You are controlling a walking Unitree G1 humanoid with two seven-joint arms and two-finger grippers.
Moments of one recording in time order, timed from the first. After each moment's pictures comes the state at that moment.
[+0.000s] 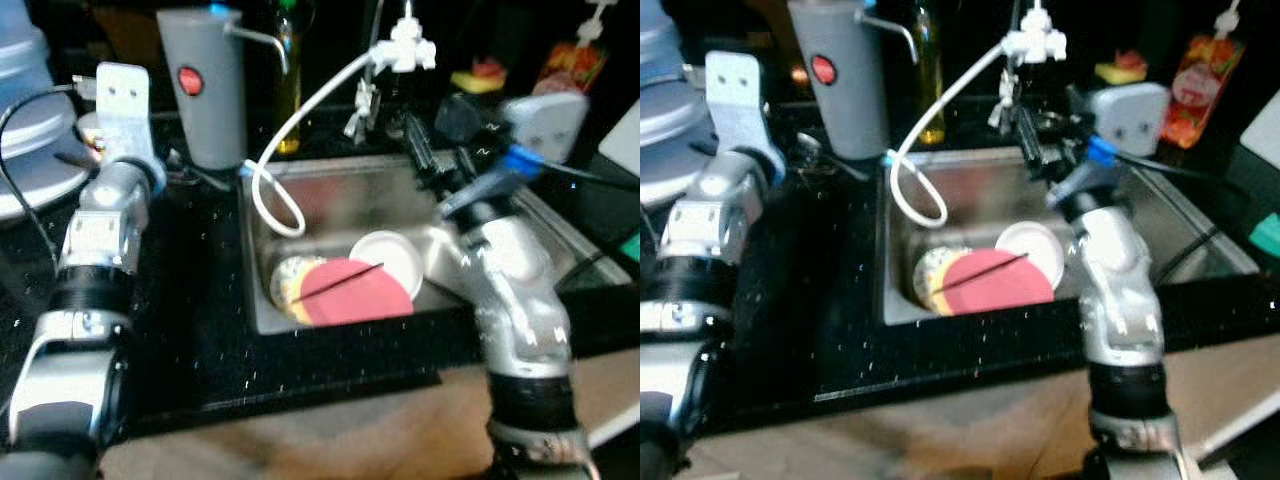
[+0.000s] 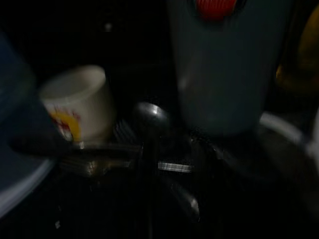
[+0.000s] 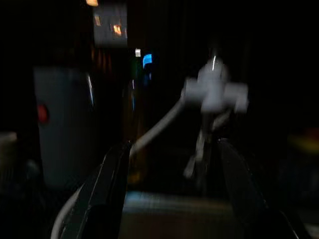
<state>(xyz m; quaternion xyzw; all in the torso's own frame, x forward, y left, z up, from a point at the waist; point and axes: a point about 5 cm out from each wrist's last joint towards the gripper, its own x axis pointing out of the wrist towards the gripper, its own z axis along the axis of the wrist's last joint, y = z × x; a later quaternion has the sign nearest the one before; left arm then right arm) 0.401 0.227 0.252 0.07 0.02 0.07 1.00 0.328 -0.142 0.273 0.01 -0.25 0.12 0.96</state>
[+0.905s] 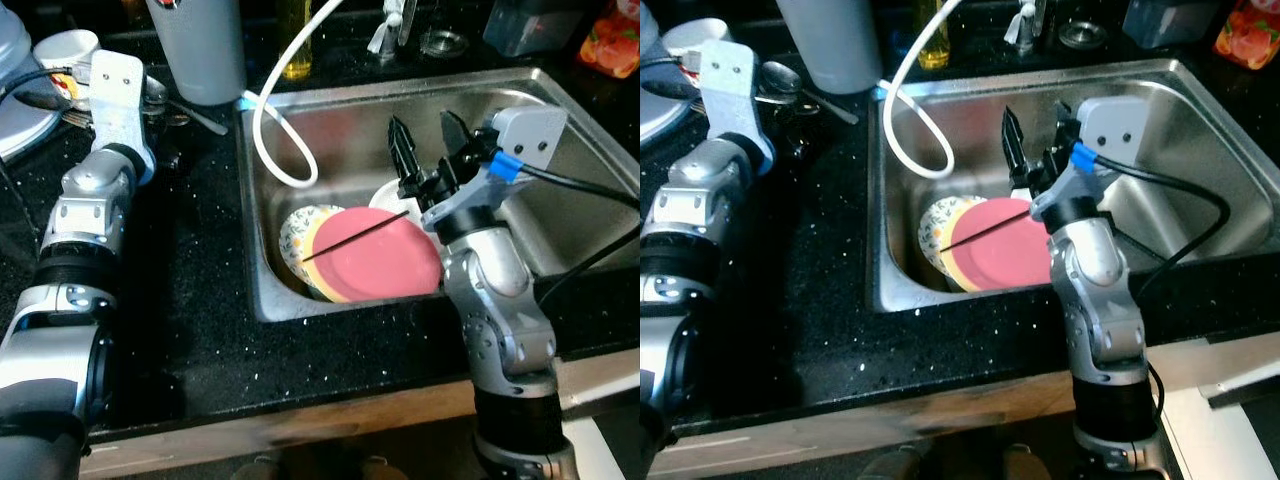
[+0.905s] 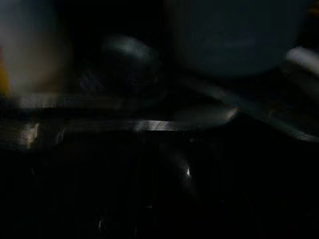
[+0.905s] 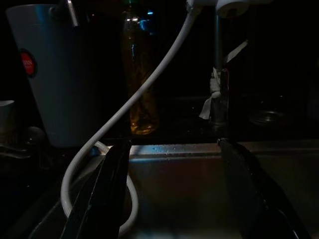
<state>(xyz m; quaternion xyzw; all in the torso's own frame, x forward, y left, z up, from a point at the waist) 0.403 0.241 0.279 0.02 -0.01 0.03 1.00 0.295 -0.128 0.299 0.03 -0.30 0.13 0.95</state>
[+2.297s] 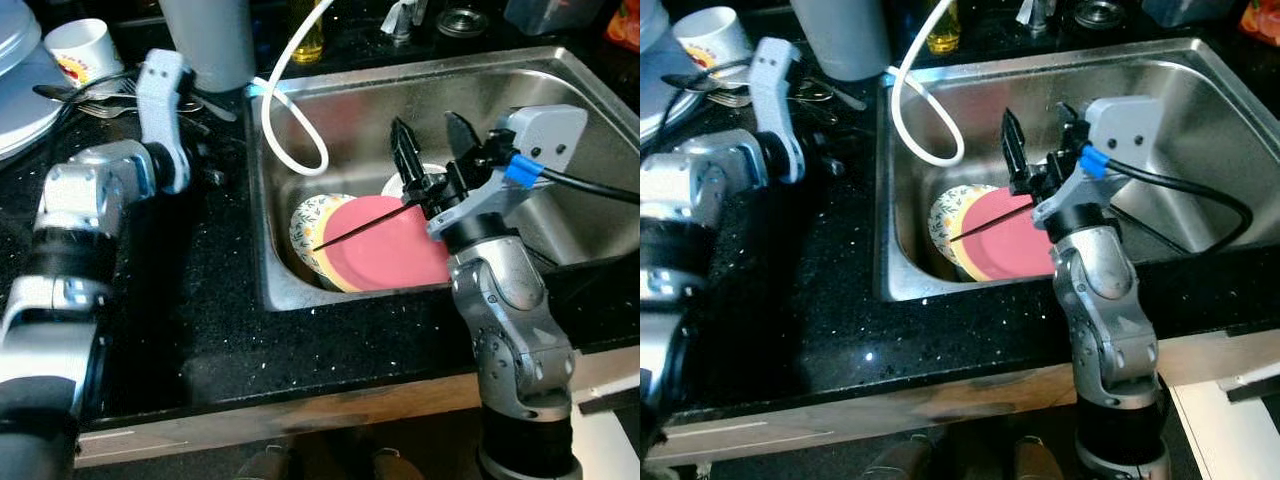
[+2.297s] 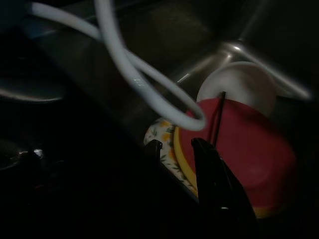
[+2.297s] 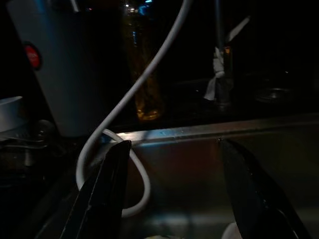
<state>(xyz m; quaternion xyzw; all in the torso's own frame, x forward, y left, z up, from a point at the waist) 0.380 0.174 0.287 0.00 0.07 -0.36 0.93 0.284 -0.127 0.294 0.05 -0.27 0.12 0.95</state>
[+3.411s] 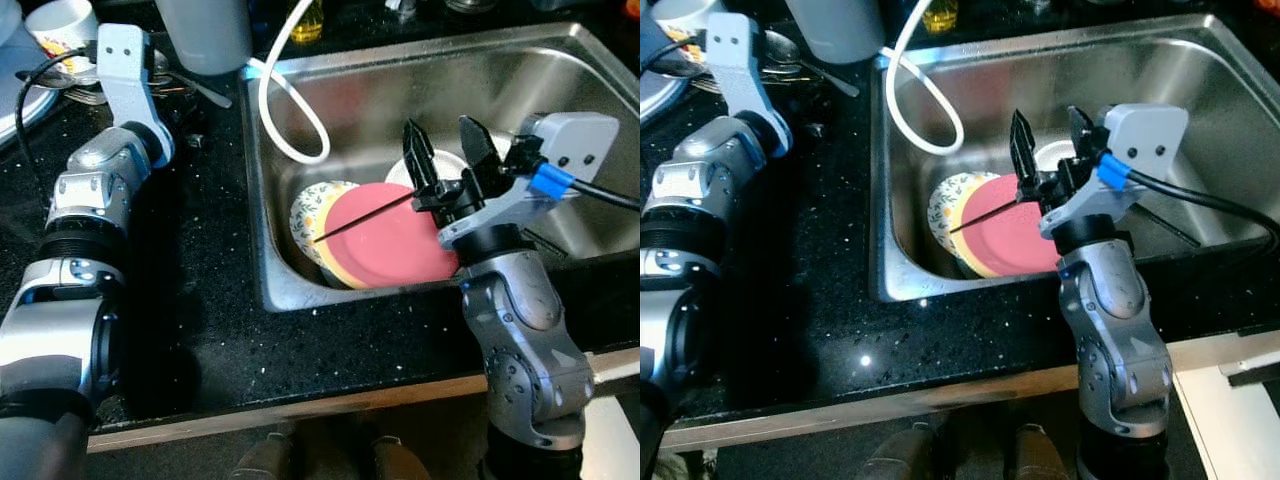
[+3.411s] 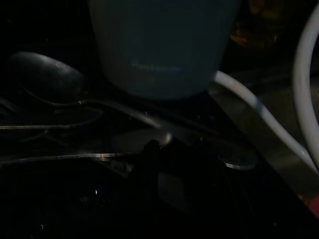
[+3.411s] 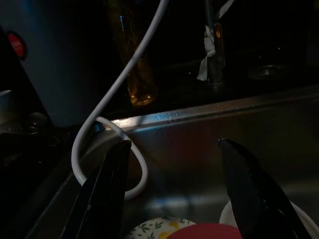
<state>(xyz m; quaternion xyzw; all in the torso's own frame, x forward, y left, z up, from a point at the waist) 0.412 0.211 0.310 -0.04 -0.08 -0.12 0.99 0.266 -0.127 0.295 0.07 -0.27 0.11 0.95</state>
